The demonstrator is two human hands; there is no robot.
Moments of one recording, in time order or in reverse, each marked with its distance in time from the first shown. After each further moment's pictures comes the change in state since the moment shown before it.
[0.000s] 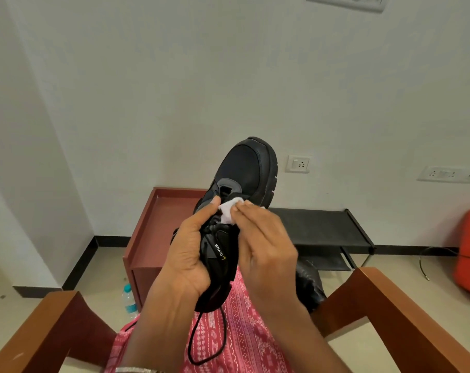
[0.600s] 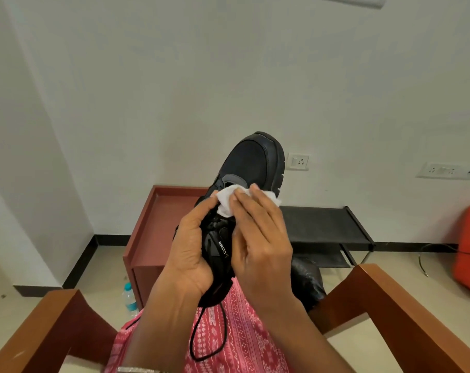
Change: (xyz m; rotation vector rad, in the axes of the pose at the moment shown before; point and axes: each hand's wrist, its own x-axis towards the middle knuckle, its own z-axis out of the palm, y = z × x) left_hand -0.005 -0.004 0.004 -0.024 -0.042 0.059; right_hand 0.002 -0.004 0.004 -0.014 -0.003 0.010
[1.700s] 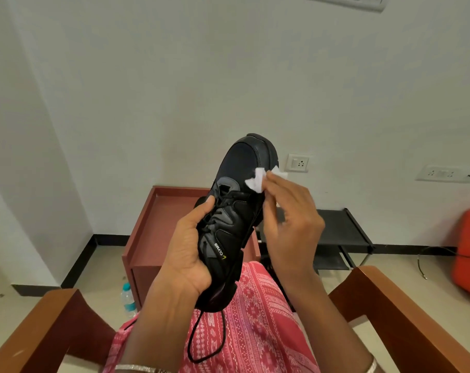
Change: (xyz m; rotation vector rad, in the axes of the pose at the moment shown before) left_hand 0.008 0.002 -0.006 0.053 0.088 -0.008; right_hand 0.032 0.039 -0.010 0.052 0.140 0.102
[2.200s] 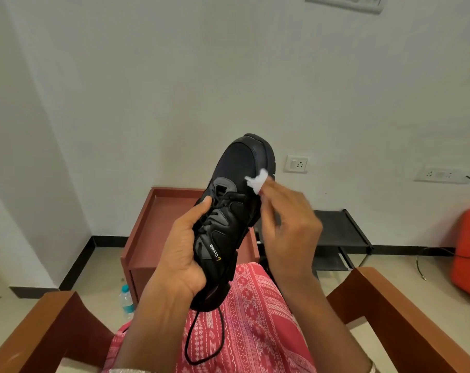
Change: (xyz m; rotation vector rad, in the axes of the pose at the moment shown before) left_hand 0.000 0.004 -0.003 0.029 0.022 0.028; right_hand -0.001 -0.003 -0.003 -0.048 -0.042 0.012
